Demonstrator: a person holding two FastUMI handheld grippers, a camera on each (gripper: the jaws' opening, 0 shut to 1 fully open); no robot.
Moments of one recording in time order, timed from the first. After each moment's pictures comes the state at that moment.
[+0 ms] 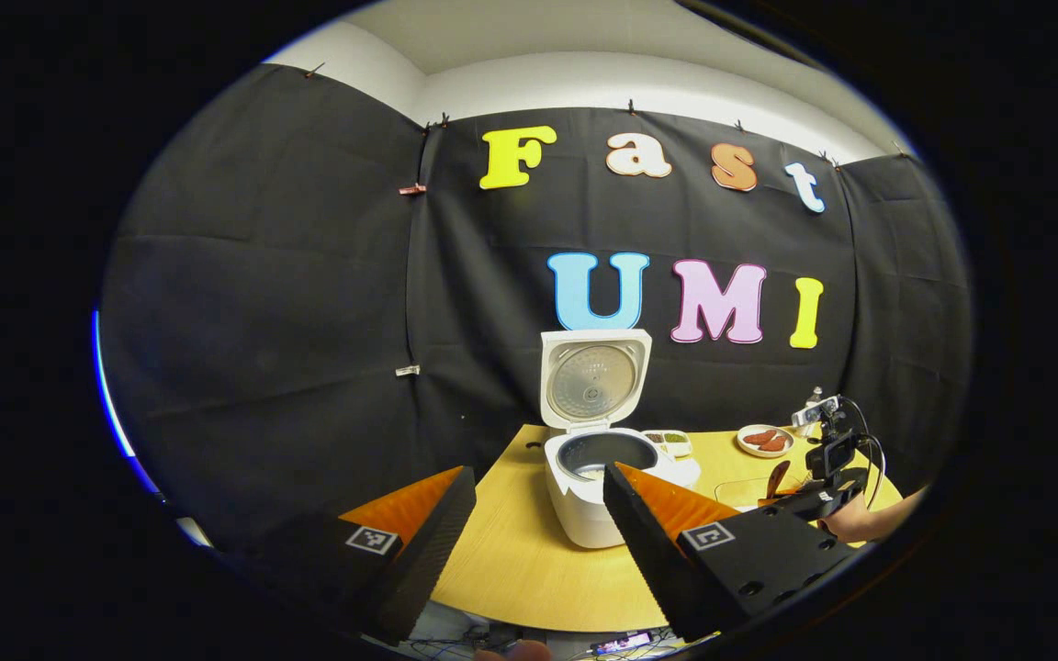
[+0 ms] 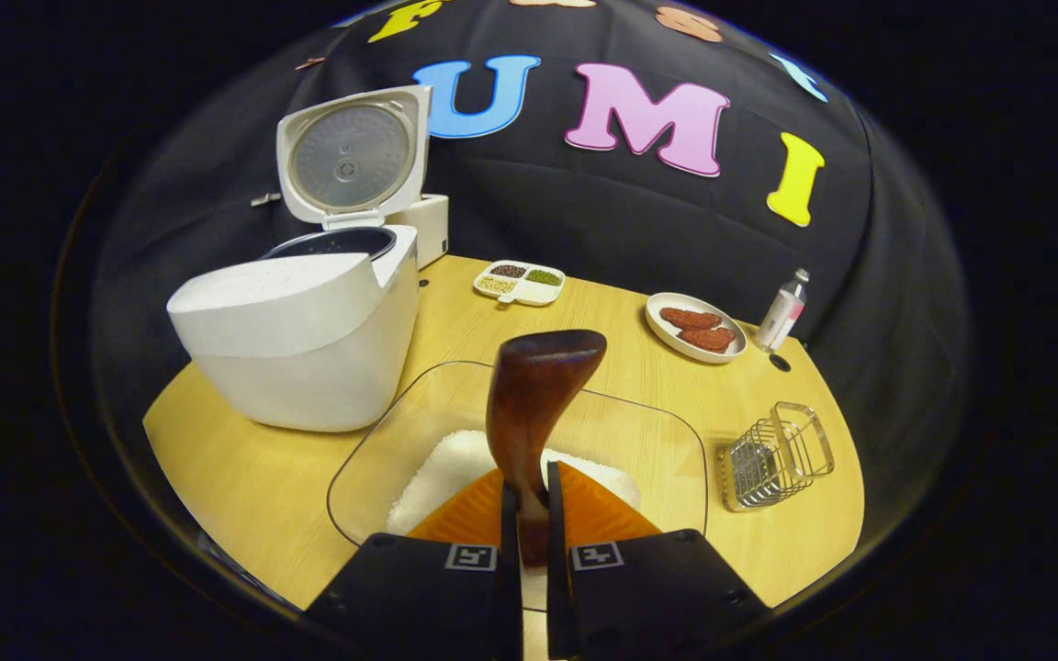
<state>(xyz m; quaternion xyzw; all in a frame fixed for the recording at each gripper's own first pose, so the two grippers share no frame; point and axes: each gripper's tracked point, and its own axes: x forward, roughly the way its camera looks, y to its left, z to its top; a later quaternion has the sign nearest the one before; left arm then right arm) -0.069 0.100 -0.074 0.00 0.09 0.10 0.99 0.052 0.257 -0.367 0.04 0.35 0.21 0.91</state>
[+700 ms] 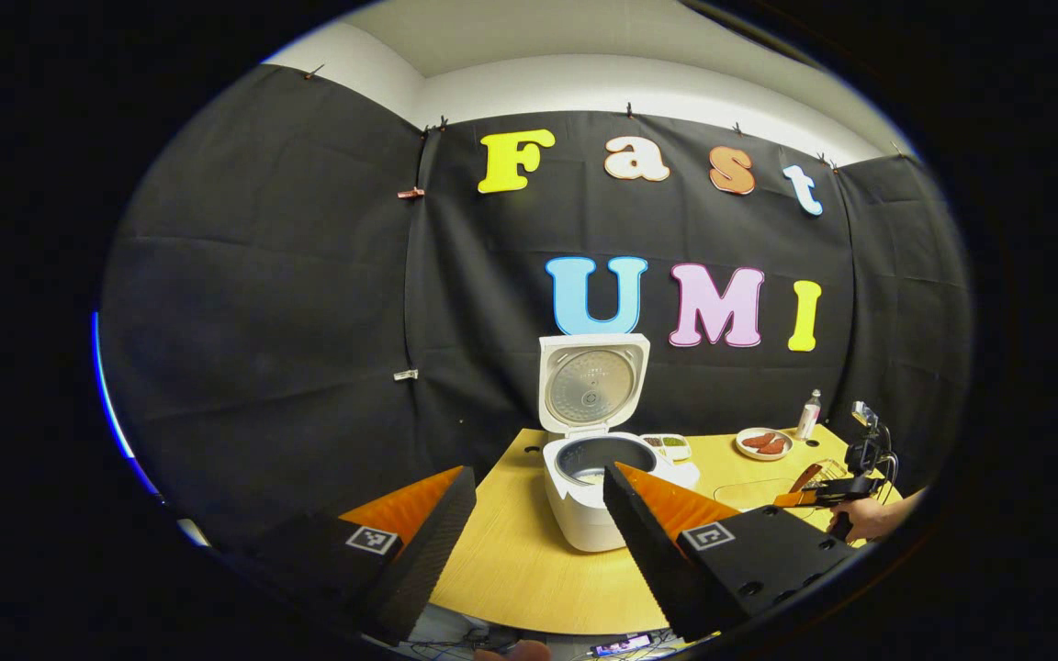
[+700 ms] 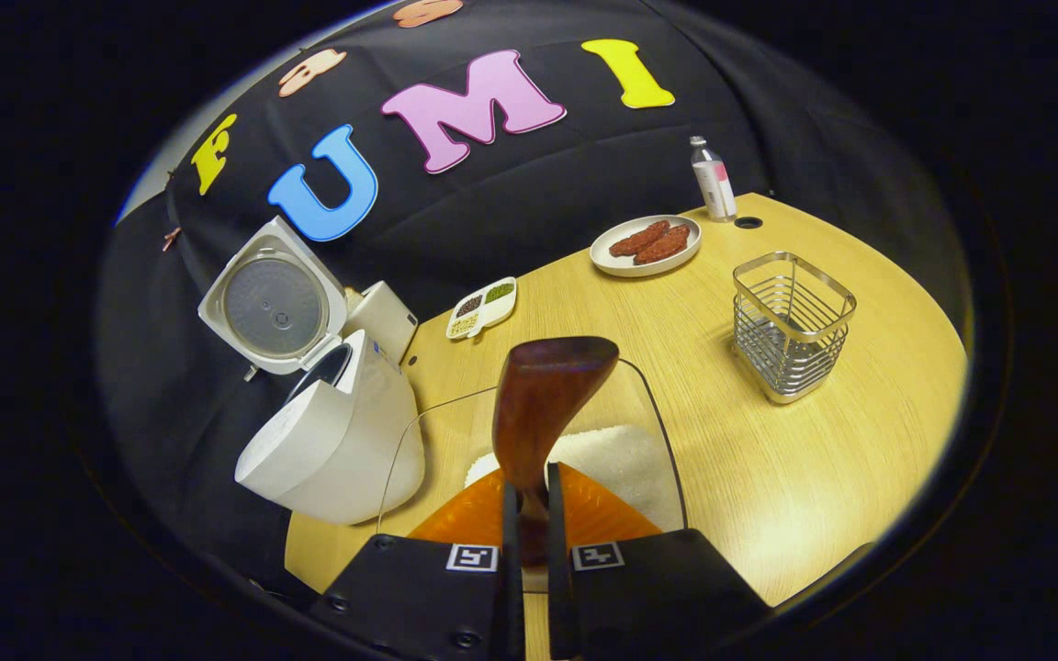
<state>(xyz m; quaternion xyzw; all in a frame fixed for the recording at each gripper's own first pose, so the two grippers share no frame) -0.068 0.098 -0.071 0.00 0.08 0.10 0.99 0.050 0.217 -0.366 0.32 0.38 0.14 0.86</state>
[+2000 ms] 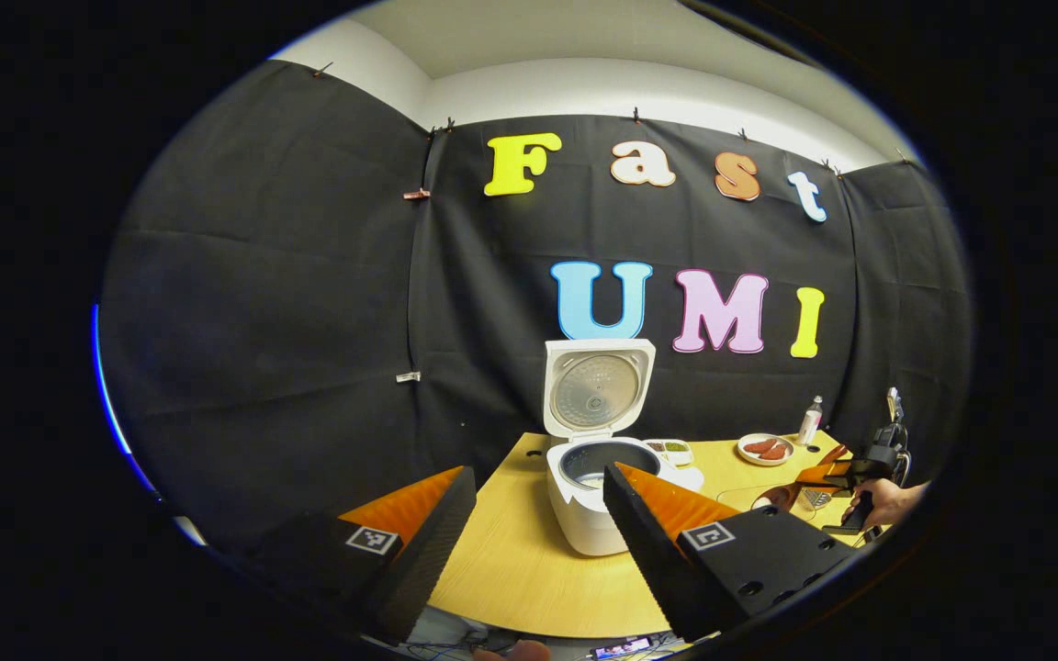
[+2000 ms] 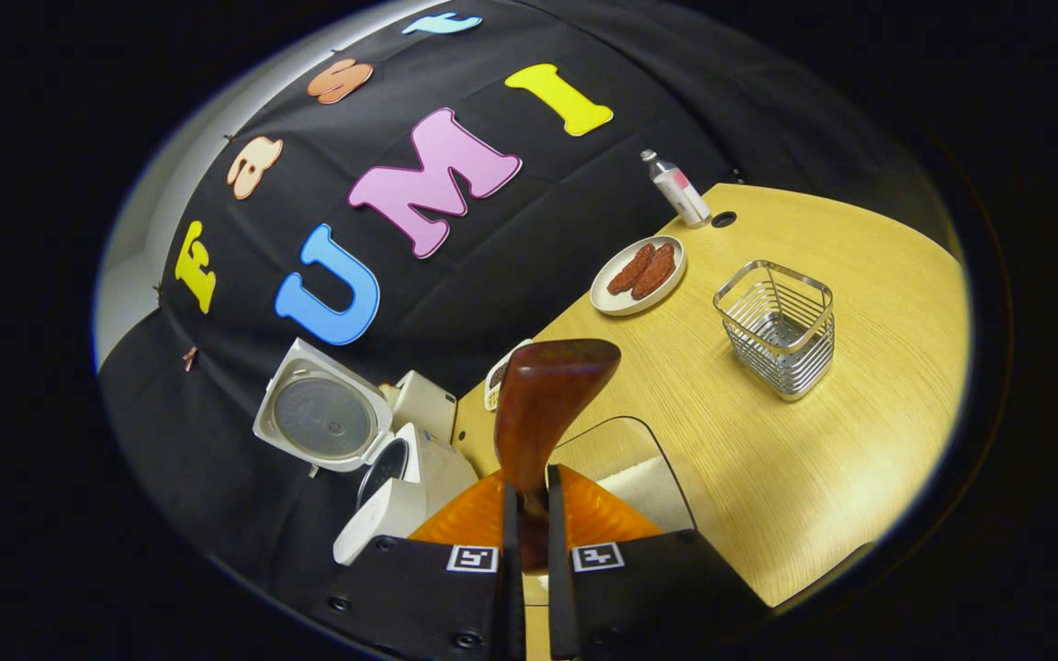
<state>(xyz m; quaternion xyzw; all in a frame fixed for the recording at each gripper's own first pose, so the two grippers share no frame) -0.066 0.110 -0.072 -0.01 0.08 0.10 0.99 0.081 0.184 -0.314 0.46 0.32 0.10 0.82</state>
